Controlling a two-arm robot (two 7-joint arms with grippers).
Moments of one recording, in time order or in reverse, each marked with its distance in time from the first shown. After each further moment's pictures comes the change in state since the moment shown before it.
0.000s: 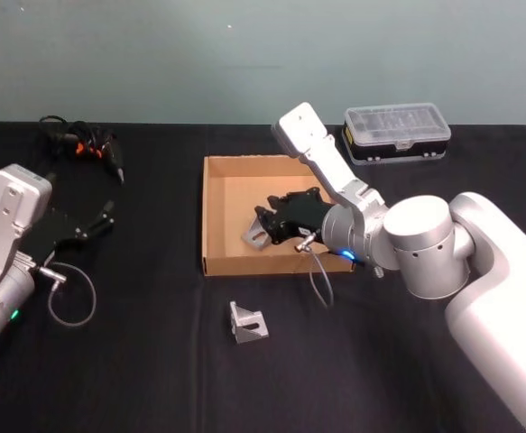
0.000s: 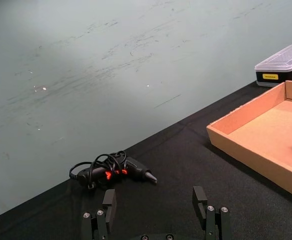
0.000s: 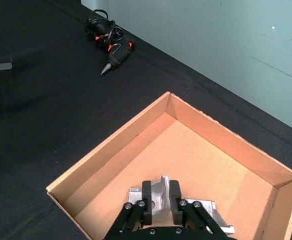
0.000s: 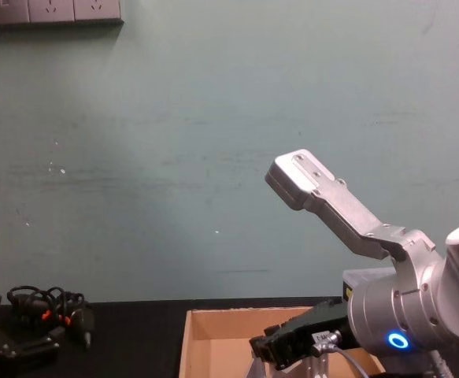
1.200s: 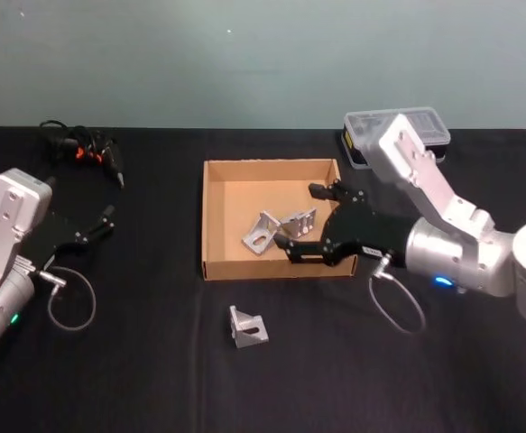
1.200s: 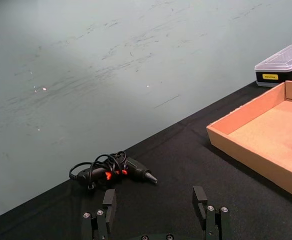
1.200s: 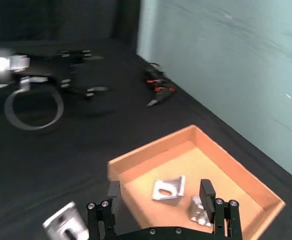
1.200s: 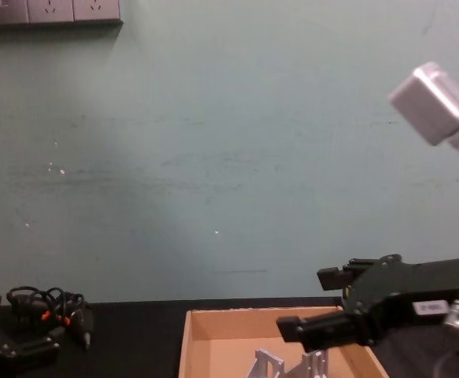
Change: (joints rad) left arm 0.000 0.000 0.000 0.000 0.000 0.000 0.000; right arm -0.182 0.271 0.104 -0.342 0.092 -0.189 0.250
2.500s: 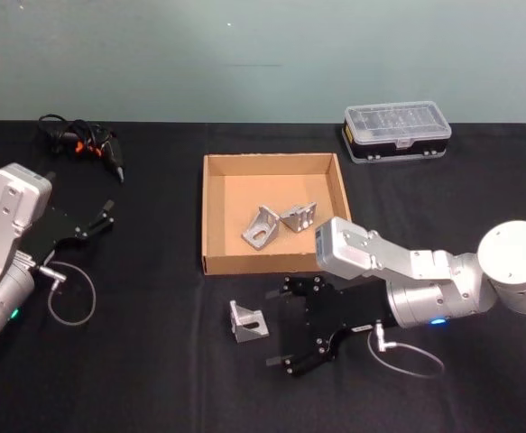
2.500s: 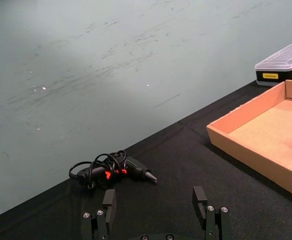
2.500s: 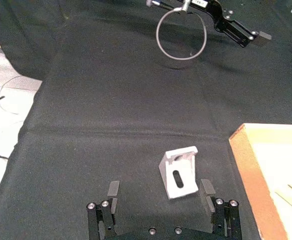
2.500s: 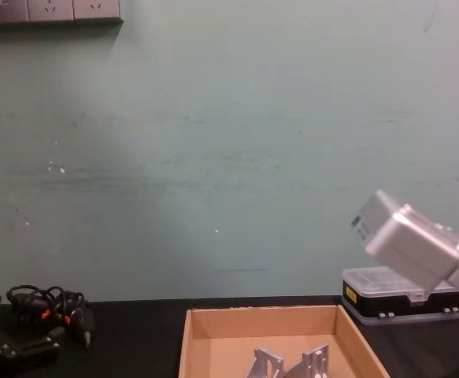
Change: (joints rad) left arm 0.000 0.000 0.000 0.000 0.000 0.000 0.000; right arm 0.196 0.108 -0.314 0.172 -0.040 -0.196 0.386
